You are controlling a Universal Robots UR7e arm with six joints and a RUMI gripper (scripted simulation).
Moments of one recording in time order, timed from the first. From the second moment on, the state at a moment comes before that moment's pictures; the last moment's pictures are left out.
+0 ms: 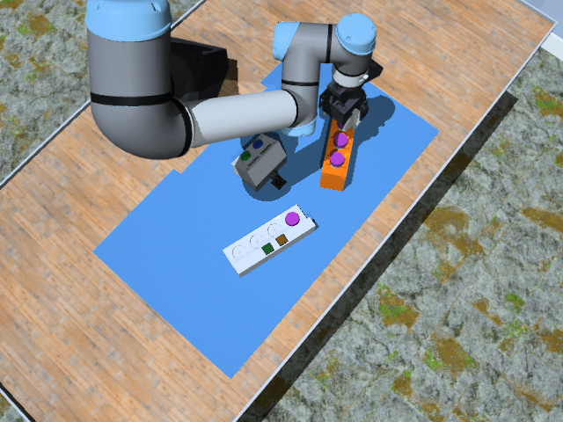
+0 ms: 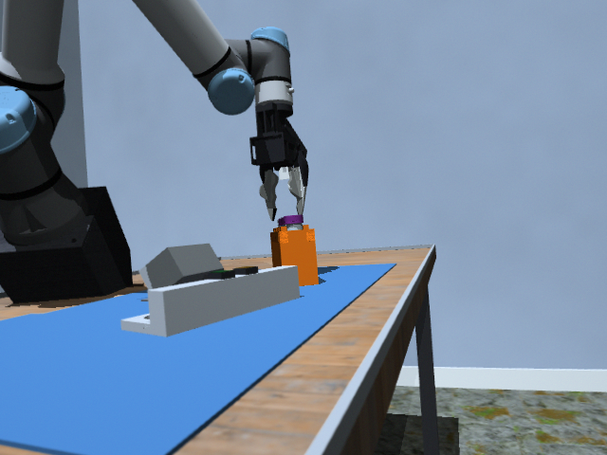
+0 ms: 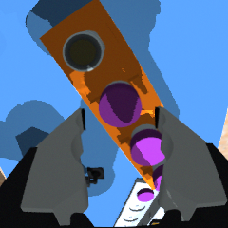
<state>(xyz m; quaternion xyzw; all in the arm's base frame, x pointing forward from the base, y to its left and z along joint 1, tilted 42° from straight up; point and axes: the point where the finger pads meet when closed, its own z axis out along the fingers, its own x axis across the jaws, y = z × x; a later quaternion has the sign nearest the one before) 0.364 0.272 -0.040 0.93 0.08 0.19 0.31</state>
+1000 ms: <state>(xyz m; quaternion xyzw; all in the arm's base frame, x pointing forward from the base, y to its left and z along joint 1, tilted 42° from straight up) 0.367 0.268 -0.045 0.93 0.08 0.19 0.31</state>
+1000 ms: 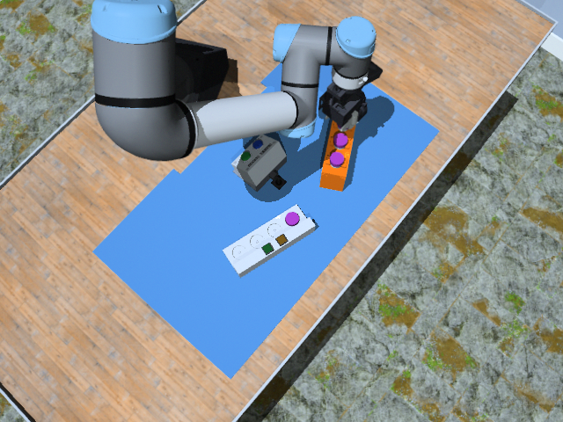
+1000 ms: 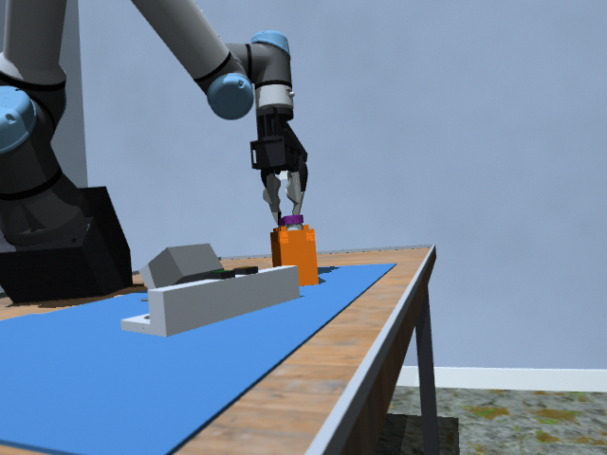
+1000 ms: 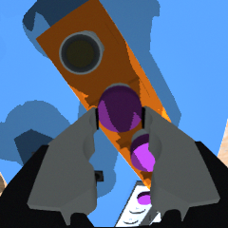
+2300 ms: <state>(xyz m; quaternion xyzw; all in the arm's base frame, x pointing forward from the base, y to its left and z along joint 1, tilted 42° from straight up) 0.367 0.268 -0.045 0.77 0.52 0.01 0.36</state>
